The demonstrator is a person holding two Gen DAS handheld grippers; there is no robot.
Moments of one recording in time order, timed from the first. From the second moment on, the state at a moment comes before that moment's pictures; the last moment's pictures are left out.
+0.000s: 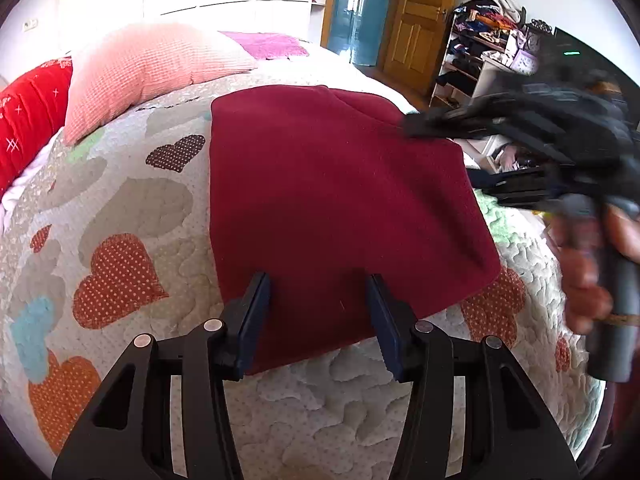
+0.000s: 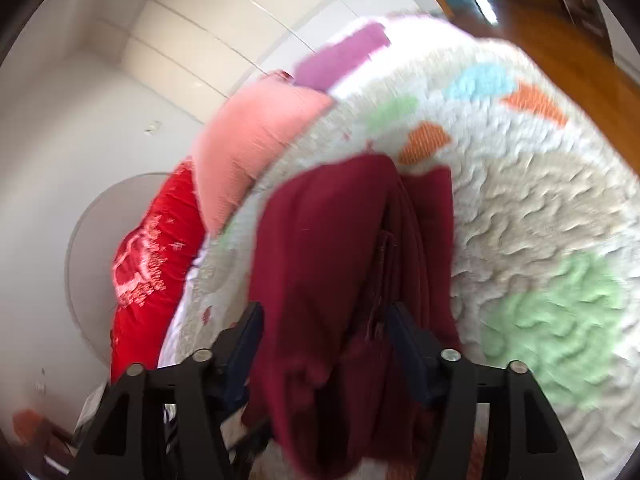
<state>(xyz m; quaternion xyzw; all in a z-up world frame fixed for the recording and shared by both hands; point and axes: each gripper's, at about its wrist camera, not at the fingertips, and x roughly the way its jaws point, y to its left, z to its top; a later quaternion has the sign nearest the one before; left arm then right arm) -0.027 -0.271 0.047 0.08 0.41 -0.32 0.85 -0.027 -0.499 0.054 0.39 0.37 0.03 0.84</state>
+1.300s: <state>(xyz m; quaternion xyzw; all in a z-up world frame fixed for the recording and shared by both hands) -0.005 -0.258 0.067 0.02 0.45 -0.28 0.85 -0.046 -0.474 0.078 0.21 0.38 -0.01 0.90</state>
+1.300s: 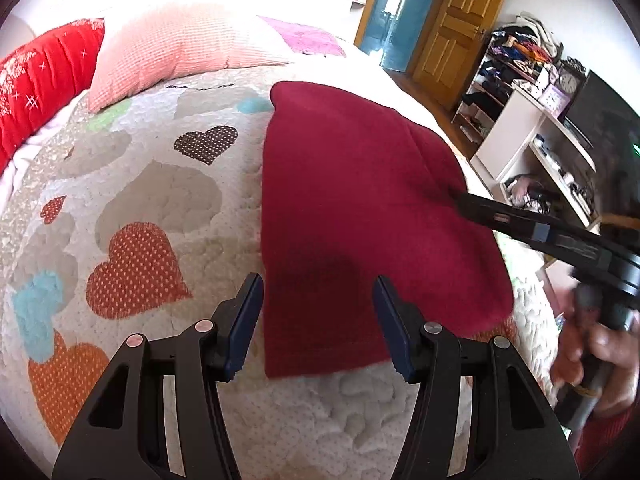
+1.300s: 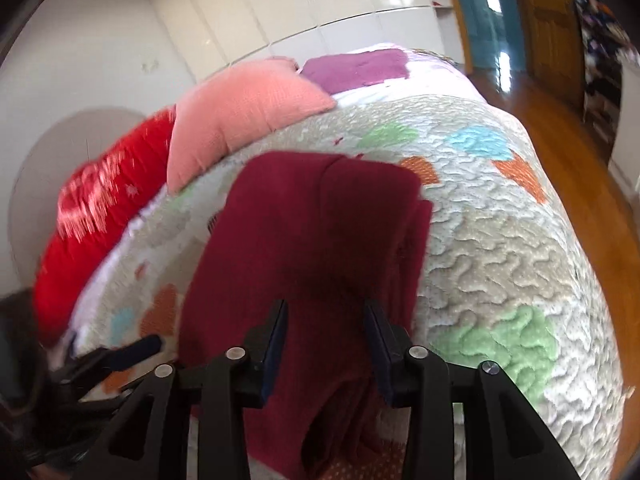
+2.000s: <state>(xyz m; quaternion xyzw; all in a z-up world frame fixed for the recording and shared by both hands) 0.067 -0.277 0.042 -0.03 0.47 -0.31 0.83 -0.028 -0.513 0.024 0.35 0.37 0.03 0.86</state>
